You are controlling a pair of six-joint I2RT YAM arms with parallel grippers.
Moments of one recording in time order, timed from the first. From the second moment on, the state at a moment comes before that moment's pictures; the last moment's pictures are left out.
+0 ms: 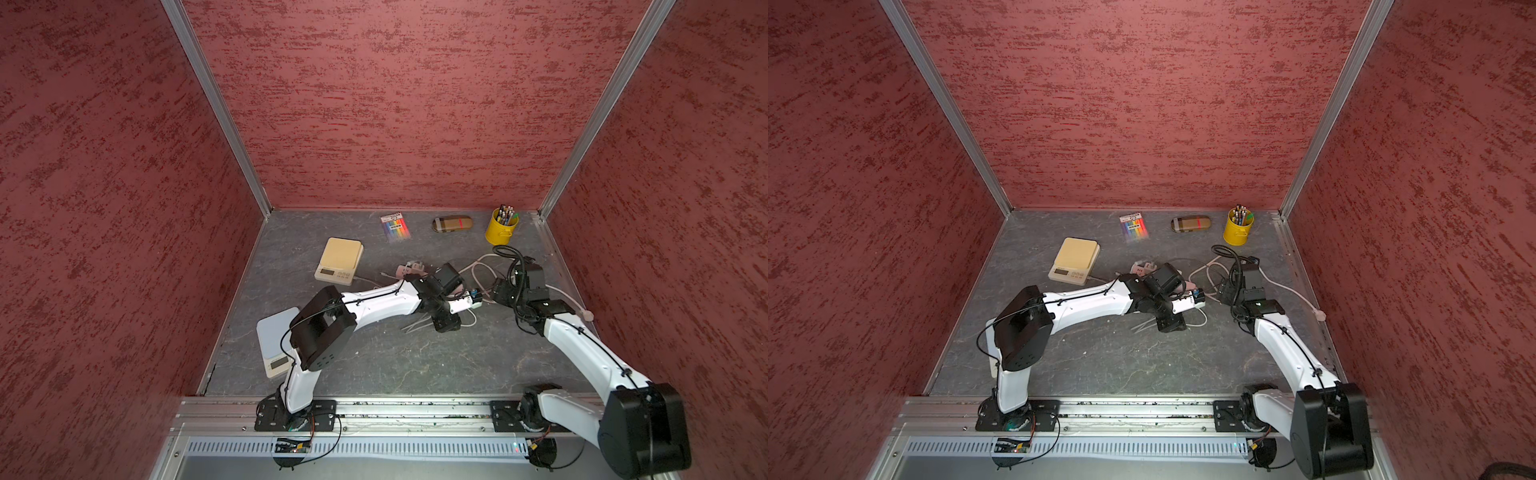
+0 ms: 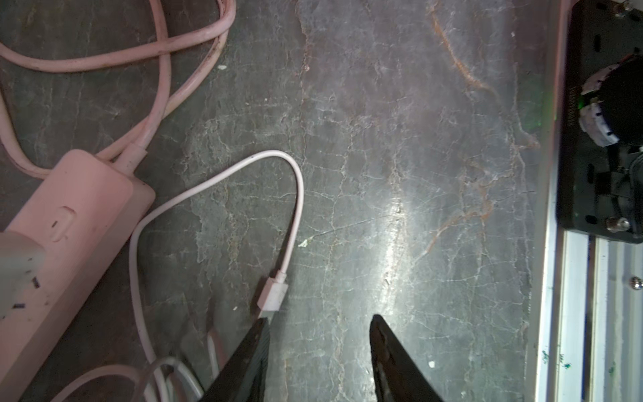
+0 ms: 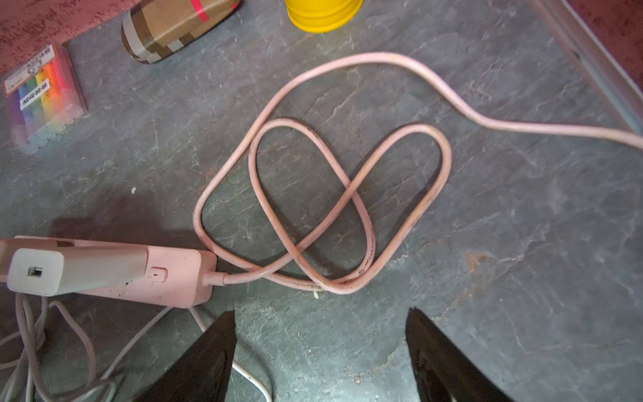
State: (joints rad) left arm -0.97 1.99 1.50 -0.57 0.29 0.30; right arm 0.12 1.13 0.65 -0.34 0.10 0.46
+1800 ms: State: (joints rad) left arm -0.86 1.78 1.35 -0.45 0.42 0.21; right arm 0.22 0.99 0.42 0.05 -0.51 0.99
